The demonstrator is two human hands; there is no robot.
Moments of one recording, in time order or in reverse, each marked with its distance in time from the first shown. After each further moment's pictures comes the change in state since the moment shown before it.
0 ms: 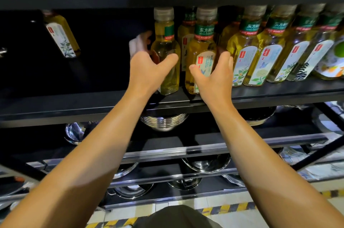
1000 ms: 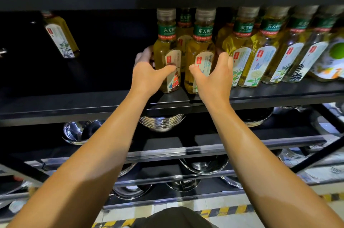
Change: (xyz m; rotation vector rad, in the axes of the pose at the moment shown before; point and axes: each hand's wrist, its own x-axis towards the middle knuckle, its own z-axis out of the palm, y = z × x) left_hand -0.001 -0.013 0.021 0.003 -0.037 -0.056; right_hand 0.004 0.004 -0.009 -0.001 0.009 0.039
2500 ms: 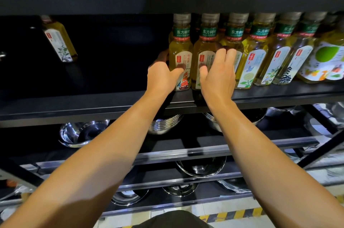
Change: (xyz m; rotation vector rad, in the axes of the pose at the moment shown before) left_hand -0.009 0.038 0.036 0.105 -0.041 -0.093; right_hand 0.012 0.007 -0.014 -0.399 0.116 -0.176
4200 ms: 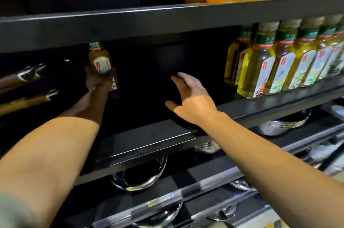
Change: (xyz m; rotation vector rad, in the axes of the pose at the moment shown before) left_hand 0.247 -0.273 -0.228 -0.158 0.275 -0.172; right_hand -0.069 -0.222 0.134 0.126 -0.448 -0.042
